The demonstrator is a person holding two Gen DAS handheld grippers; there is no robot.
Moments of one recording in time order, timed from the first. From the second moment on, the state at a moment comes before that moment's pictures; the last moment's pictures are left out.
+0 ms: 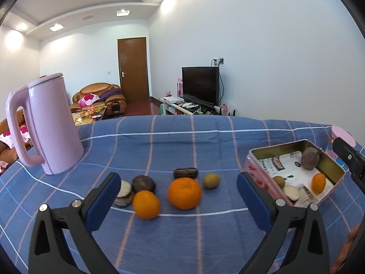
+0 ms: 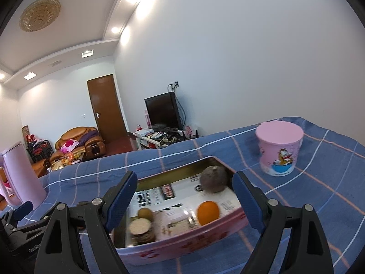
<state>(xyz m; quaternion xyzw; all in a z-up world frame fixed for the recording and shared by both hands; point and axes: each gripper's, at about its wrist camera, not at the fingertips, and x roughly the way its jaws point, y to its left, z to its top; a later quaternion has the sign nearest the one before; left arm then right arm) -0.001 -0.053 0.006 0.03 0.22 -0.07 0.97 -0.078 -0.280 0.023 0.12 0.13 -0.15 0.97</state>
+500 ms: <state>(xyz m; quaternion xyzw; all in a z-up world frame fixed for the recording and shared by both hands) 0.042 0.041 0.001 0.02 0.25 0.00 0.97 -0.041 -0.206 0.021 0.09 0.15 -0.09 0.98</state>
